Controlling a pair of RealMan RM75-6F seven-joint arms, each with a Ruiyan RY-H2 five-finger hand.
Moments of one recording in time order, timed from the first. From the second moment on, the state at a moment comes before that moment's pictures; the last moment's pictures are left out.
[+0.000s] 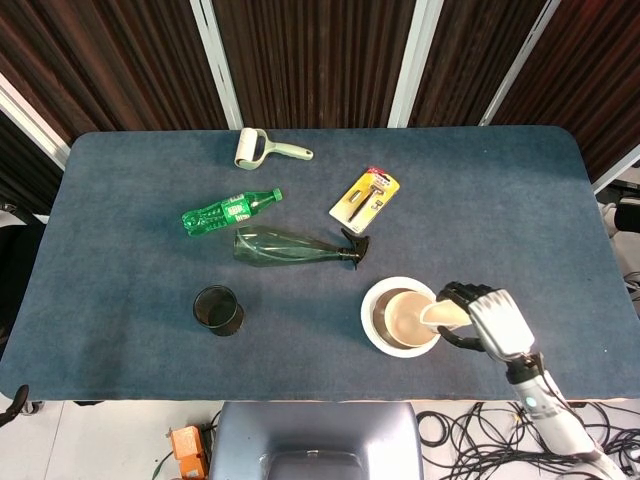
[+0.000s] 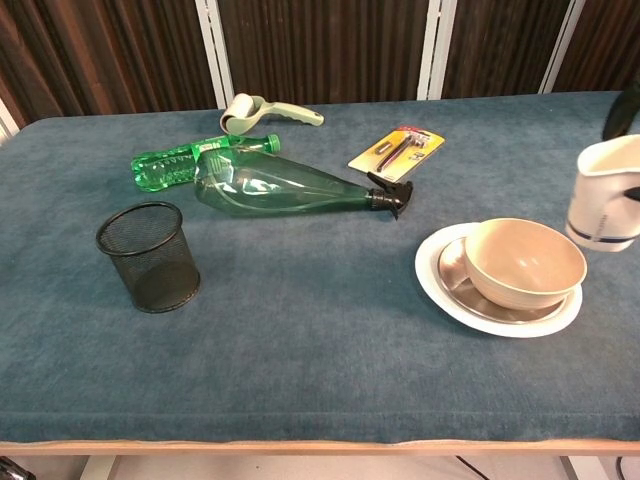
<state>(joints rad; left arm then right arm) 0.07 -1.06 0.00 -1.55 1.52 1.62 -0.13 0.34 -1.27 0.00 -1.54 -1.66 1.46 0.03</state>
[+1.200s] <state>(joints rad) 0.04 -1.08 0.01 -1.59 1.52 1.55 0.00 0.24 -1.43 -0.03 -0.97 -1.58 1.38 0.38</state>
